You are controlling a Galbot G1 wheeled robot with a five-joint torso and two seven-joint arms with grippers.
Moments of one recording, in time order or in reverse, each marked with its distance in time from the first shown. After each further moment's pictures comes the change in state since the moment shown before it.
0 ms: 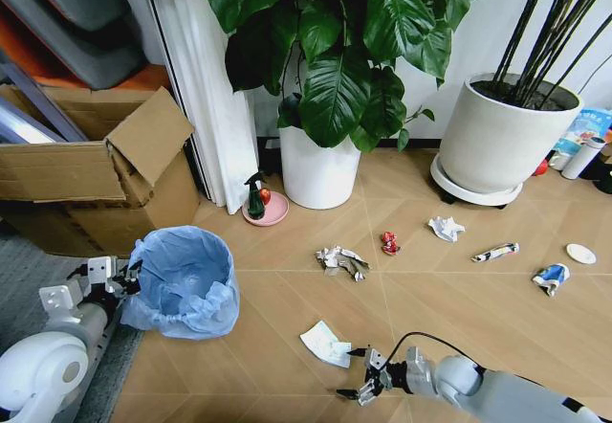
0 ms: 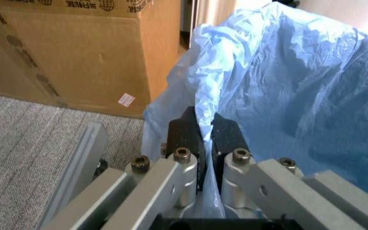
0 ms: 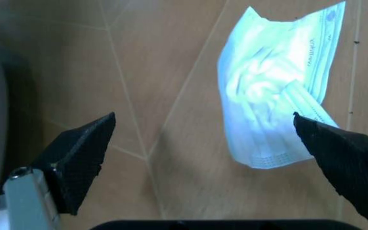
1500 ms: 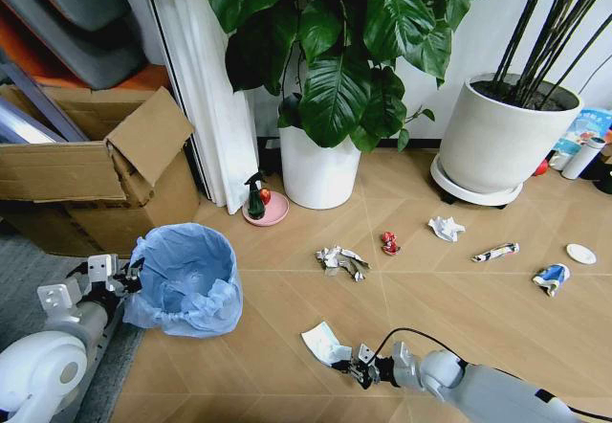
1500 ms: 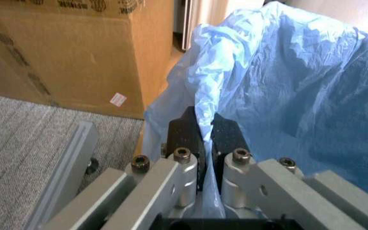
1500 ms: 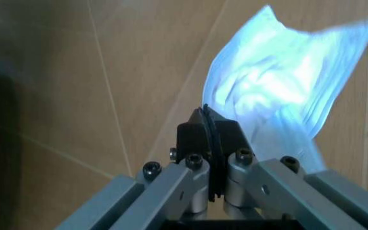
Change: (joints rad) left arm 0.011 -0.010 -0.006 -0.033 -0.021 0.007 -0.009; right arm 0.034 0.065 -0.021 -0.060 -0.003 -0.021 0.007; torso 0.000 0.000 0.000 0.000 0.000
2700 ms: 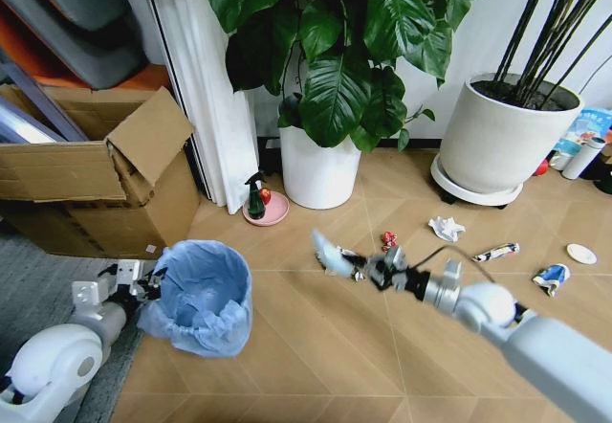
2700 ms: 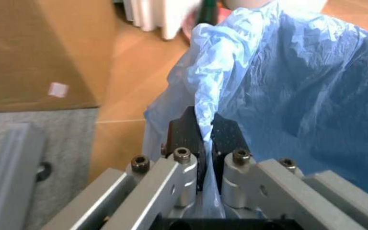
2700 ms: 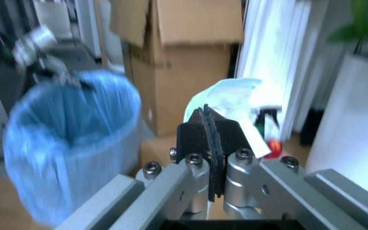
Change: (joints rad) left arm -0.108 0.189 0.246 0.101 -0.036 -0.039 0.075; right arm -0.137 -0.229 0.638 0.603 0.229 -0.028 -0.019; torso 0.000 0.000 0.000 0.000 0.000
